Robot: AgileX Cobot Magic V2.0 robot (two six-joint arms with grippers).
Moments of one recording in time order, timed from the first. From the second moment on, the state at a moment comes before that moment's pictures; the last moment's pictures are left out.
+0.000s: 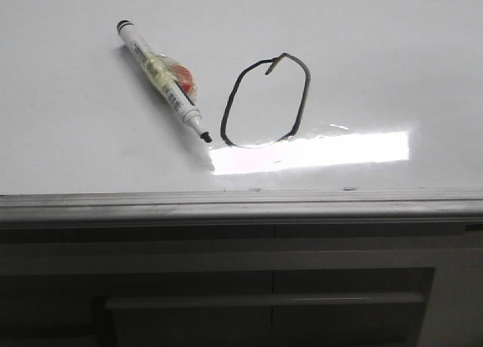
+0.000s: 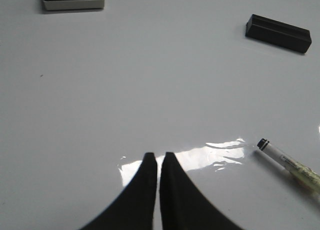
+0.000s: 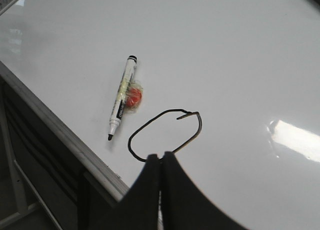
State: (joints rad) left arm -0.45 0.04 -0.15 1.60 0.20 -1.56; right arm 0.62 0.43 -0.41 0.50 0.21 -0.74
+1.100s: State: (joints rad) left arm -0.25 0.02 -0.02 0.67 0.11 -0.72; right arm 0.62 0.43 -0.41 0.50 0.21 -0.74
